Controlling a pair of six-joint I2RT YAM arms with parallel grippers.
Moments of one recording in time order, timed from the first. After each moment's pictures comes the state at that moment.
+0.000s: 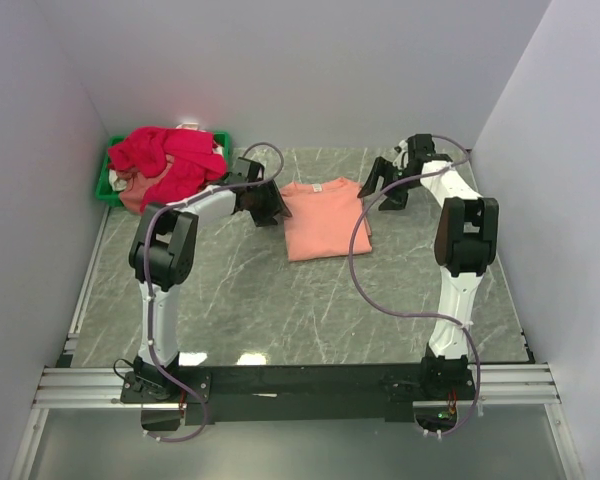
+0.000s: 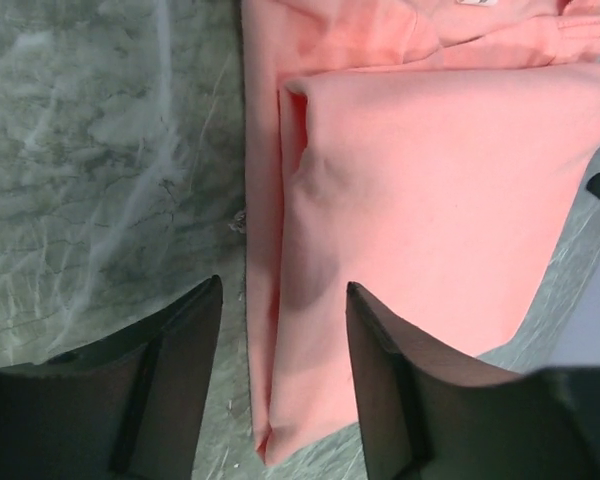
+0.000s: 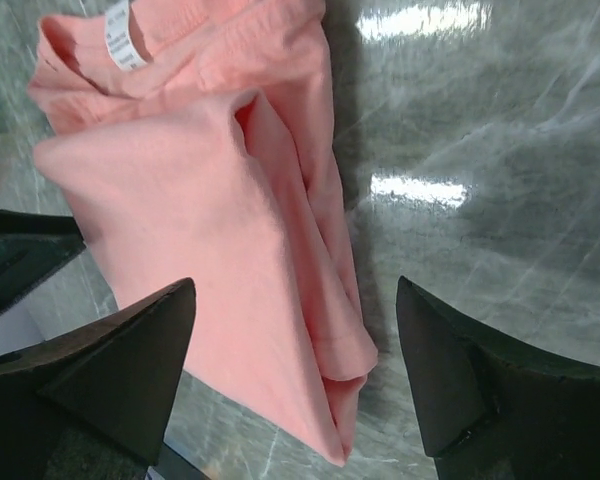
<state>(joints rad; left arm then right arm) -0.37 2.12 1.53 -0.29 0.30 -0.77 0.00 2.20 1.80 -0.69 -0.51 0.36</state>
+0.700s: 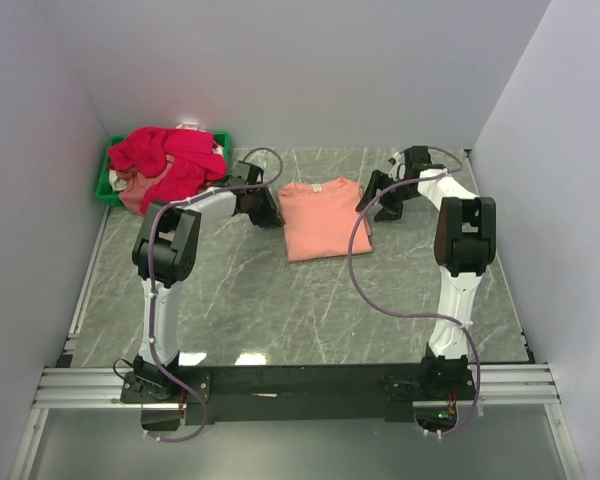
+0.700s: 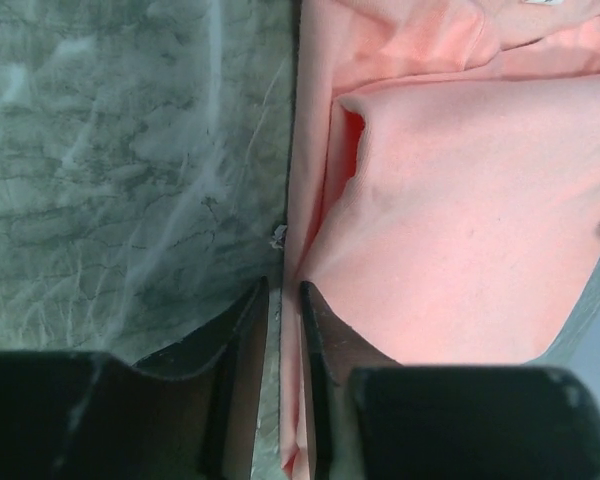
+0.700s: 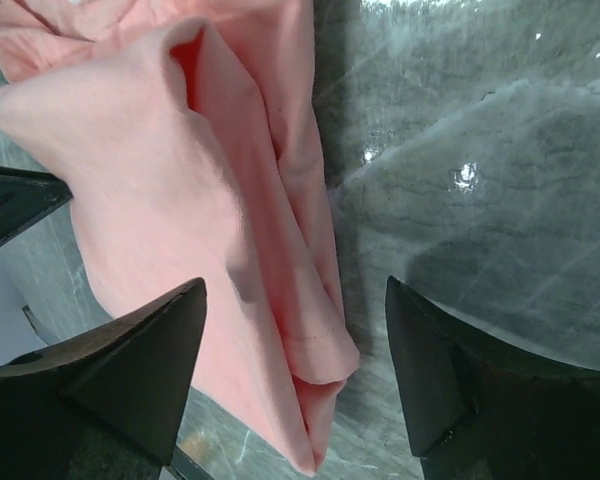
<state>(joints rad) -0.36 2.17 1.53 -0.29 0.30 -0.75 0.01 2.20 1.68 -0.63 -0.57 0.30</state>
